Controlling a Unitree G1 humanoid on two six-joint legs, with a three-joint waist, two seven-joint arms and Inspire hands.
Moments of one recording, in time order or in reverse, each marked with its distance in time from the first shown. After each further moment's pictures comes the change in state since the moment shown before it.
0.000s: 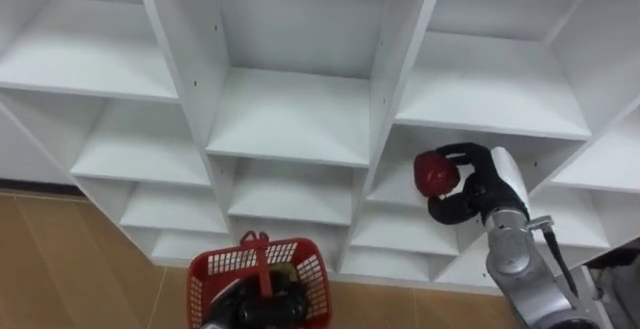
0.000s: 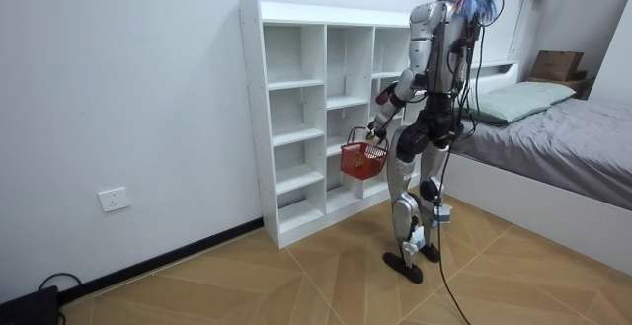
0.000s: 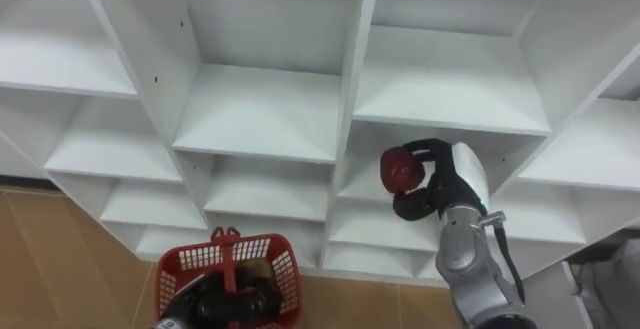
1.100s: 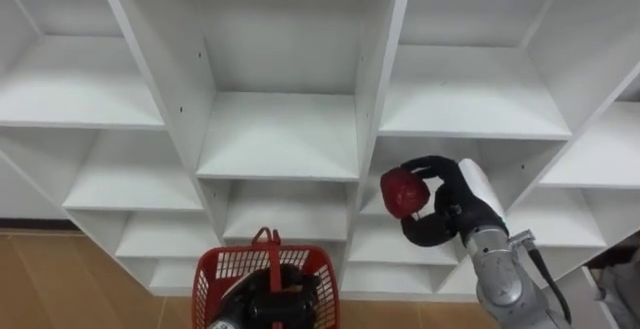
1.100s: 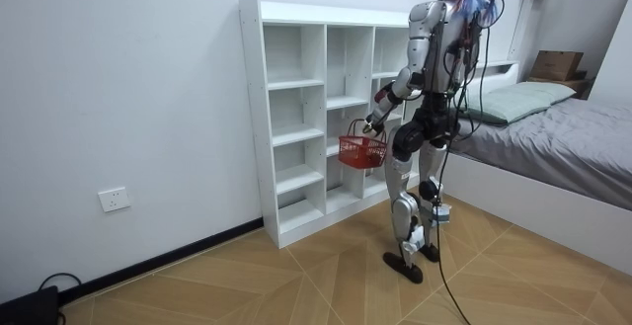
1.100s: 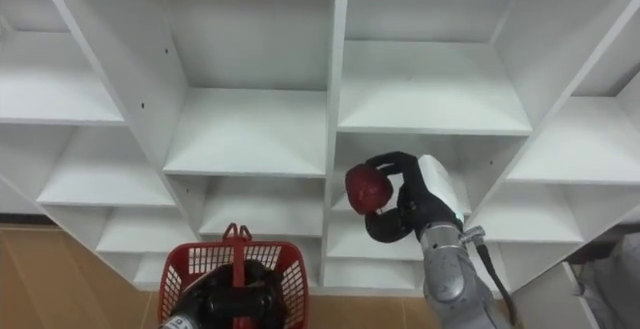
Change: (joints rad) left arm 0.023 -0.022 -0.003 -0.068 -0.006 -0.004 0.001; right arm 0.153 0.008 0.048 -0.220 -0.081 -0.021 0.111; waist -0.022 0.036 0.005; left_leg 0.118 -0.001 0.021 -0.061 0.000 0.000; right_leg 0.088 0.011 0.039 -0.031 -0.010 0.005
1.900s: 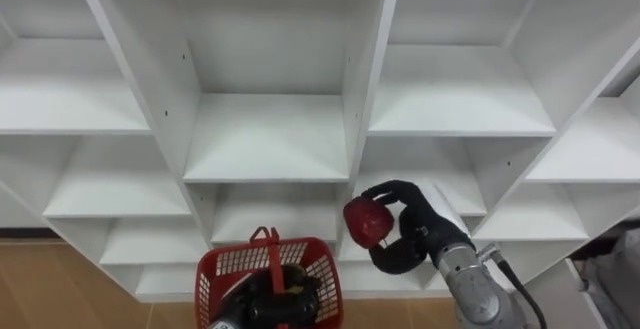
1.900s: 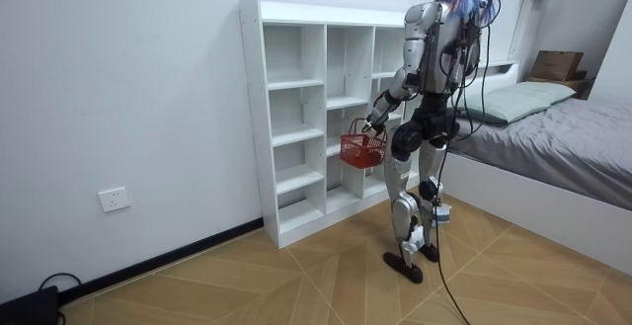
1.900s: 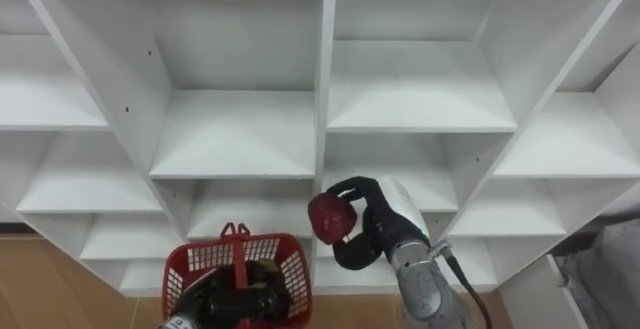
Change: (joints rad) left arm 0.000 0.012 -0.022 -0.008 -0.001 0.000 -0.003; right arm 0.038 0.045 0.083 -0.025 -0.032 0.004 0.110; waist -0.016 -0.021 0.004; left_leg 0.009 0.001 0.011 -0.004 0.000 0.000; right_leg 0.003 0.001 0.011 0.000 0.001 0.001
